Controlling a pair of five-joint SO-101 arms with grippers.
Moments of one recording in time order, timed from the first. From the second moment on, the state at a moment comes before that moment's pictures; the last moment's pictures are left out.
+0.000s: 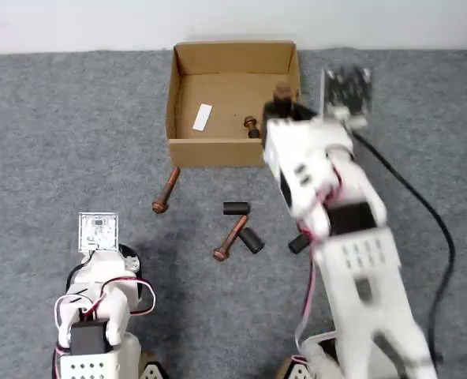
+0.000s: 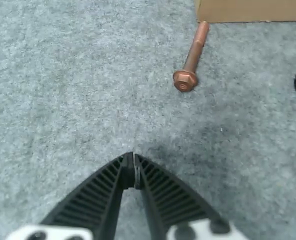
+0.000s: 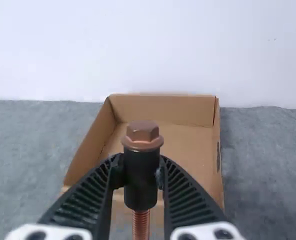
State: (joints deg) left arm -8.0 -102.6 96.7 65.1 5.1; right arm -16.1 -30.0 27.0 30.3 -9.4
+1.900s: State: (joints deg) left arm -8.0 -102.6 96.7 65.1 5.1; right arm -14.9 35.1 -56.1 100.1 -3.4
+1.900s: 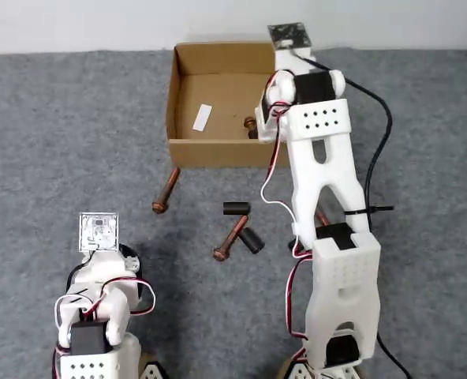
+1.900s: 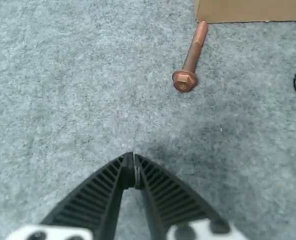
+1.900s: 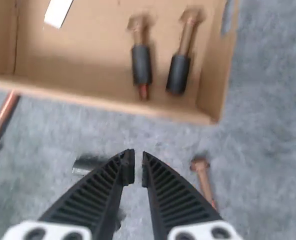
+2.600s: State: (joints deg) left arm -8.0 -102.6 96.7 65.1 5.1; right arm -22.2 18.2 -10.3 100.4 2.9
